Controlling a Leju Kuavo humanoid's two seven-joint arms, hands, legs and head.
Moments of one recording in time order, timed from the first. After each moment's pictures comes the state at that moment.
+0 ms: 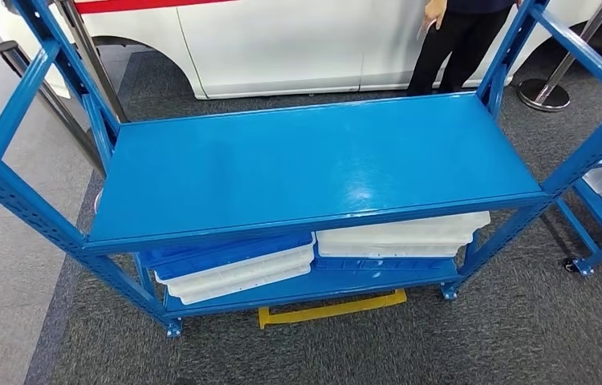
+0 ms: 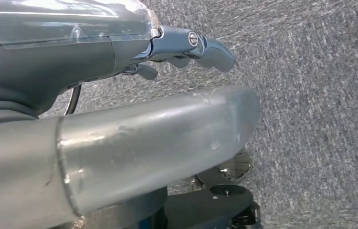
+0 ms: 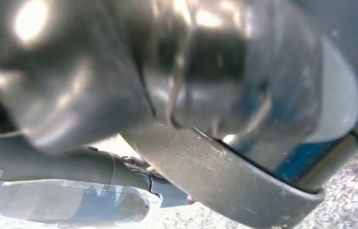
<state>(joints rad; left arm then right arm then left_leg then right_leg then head) -0.11 -0.25 1.15 -0.21 -1.17 0.24 -0.20 -0.05 0.20 -0.29 -0.19 0.89 -0.10 0.20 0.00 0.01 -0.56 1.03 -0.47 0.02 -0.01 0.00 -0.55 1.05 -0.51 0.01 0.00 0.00</state>
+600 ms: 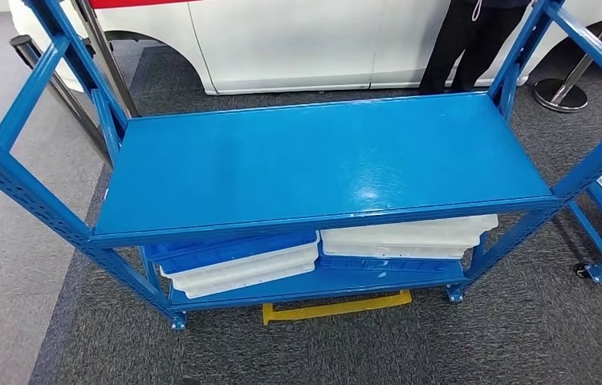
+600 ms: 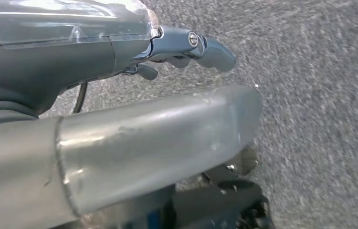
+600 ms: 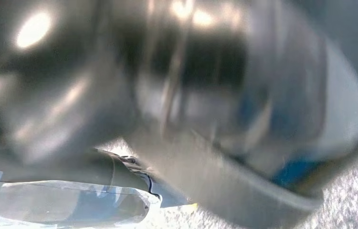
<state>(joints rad) -0.10 -0.25 1.15 -0.21 -1.17 0.25 -0.19 -0.05 0.20 -0.30 -0.19 0.92 -0.10 0.21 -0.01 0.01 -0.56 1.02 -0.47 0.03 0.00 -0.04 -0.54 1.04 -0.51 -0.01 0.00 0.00</state>
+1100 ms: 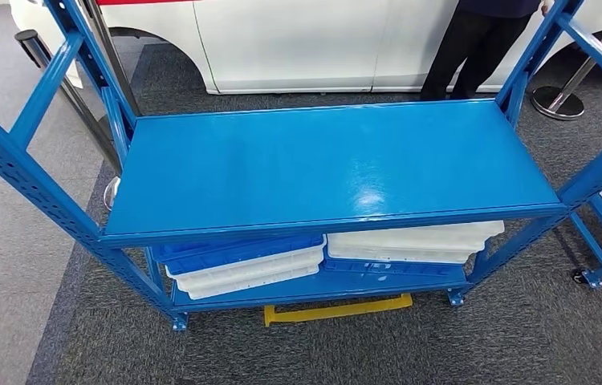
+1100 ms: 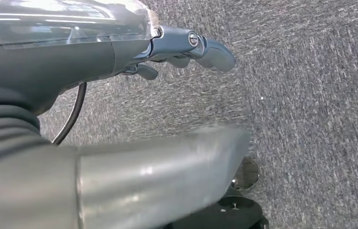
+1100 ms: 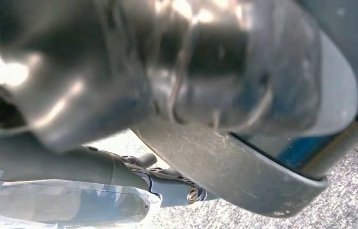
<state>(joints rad) -0.10 -0.25 1.15 -0.21 -1.18 0.27 -0.16 -0.06 0.20 -0.30 -0.19 0.92 -0.11 0.23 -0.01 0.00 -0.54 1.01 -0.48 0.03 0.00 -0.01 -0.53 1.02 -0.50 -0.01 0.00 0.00</state>
